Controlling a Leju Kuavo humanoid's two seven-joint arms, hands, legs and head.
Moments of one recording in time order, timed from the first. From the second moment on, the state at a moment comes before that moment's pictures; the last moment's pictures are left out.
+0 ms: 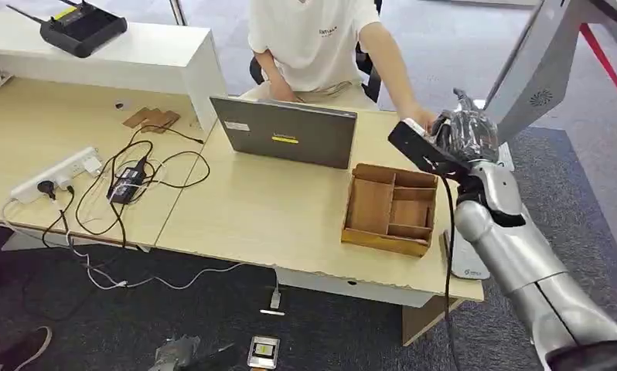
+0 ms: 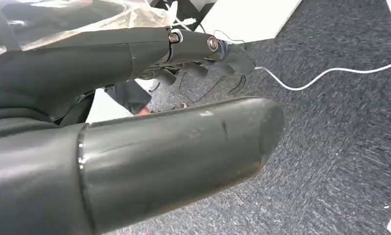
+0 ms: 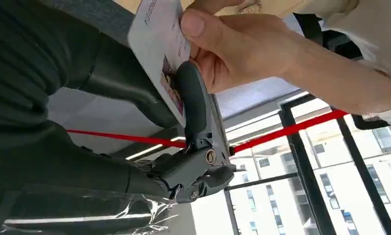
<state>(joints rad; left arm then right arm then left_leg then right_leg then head) -0.29 0.07 -0.84 -0.34 -0.47 0.41 0.25 -0.92 -0.22 0.82 -0.96 0.76 -0.18 0.37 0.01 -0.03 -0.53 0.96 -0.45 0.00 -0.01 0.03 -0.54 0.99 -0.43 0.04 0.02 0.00</state>
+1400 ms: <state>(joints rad) -0.23 0.09 -0.81 -0.34 -0.43 0.47 0.23 -0.61 -0.28 0.80 -1.22 0.53 -0.28 0.36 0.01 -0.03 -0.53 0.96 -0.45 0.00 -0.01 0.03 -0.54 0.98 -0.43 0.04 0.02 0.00</state>
